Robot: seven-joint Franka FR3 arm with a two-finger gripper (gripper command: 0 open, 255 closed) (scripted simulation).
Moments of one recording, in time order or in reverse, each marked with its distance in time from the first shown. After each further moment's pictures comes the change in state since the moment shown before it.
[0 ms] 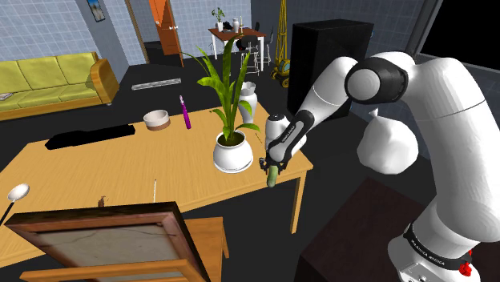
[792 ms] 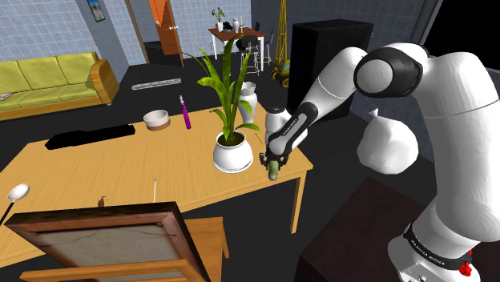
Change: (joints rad) arm -0.011 -0.081 0.014 -0.032 0.011 -0.051 -0.008
